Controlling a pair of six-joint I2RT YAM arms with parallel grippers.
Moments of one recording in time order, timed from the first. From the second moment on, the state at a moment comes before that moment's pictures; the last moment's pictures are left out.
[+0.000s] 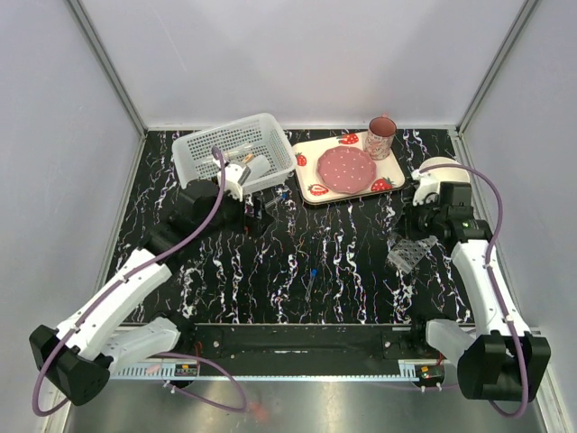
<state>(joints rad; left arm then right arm) -0.62 0.98 0.95 -0.36 0.14 -0.23 -0.02 1.04 0.86 -0.66 -0.47 -0.13</state>
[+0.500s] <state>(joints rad) -0.59 0.87 0.79 -0.53 0.06 -0.13 -0.23 1.14 0.80 -0.39 -0.27 -0.18</state>
